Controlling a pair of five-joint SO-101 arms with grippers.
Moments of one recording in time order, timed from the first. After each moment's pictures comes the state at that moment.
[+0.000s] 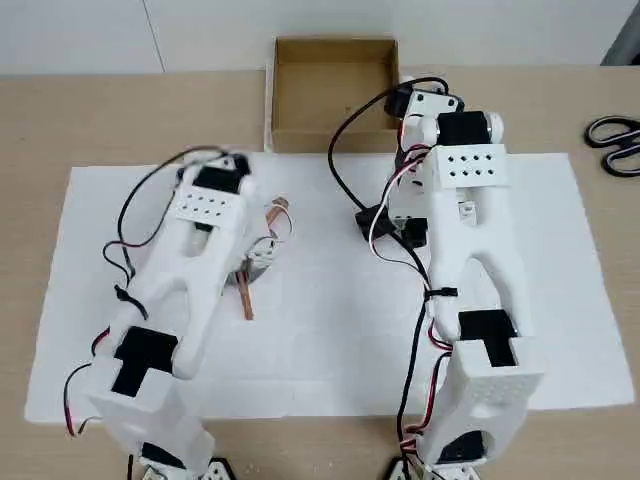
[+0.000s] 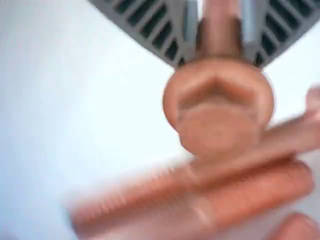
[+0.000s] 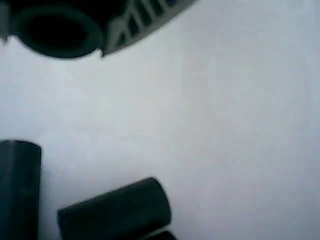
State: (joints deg) left arm 9.4 12.5 0.9 93.8 29.6; right arm -7.6 17.8 -25.1 98.2 -3.8
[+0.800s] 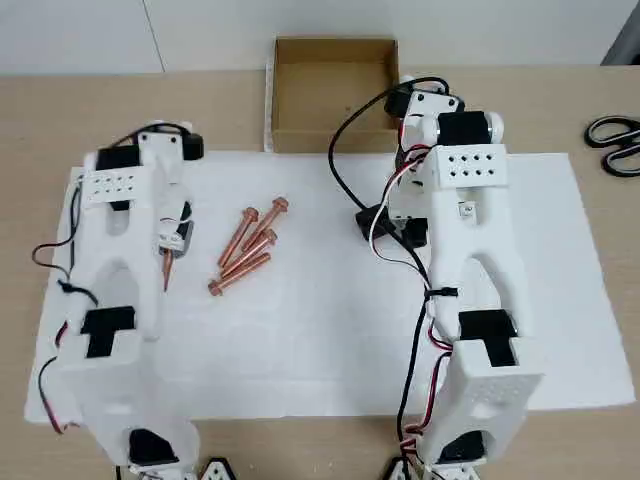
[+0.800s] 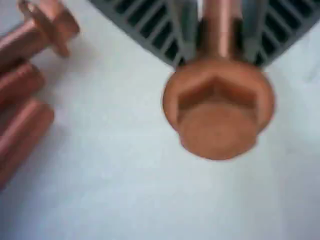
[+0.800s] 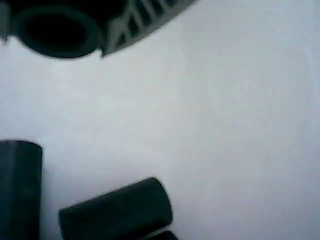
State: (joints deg) left arm -10.5 23.2 -7.4 88.7 -8.5; right arm -7.5 17.8 -25.1 98.2 -3.8
